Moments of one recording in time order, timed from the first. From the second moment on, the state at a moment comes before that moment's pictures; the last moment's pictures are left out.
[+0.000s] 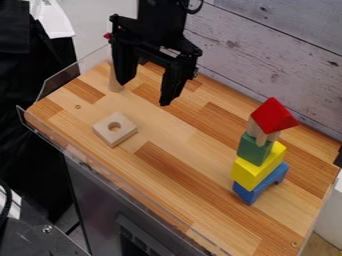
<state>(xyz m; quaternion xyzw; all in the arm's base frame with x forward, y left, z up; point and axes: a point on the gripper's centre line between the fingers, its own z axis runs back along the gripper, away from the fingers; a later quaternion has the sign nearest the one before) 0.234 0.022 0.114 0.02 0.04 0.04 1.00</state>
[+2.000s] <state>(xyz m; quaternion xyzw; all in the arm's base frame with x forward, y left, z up) 0.206 0.069 0.027 -0.03 0.12 -0.15 0.98</state>
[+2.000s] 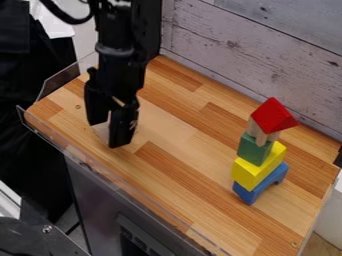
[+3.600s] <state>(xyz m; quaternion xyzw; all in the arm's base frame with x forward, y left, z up) 0.229 0.090 0.016 0.03 0.10 -0.06 0.99</state>
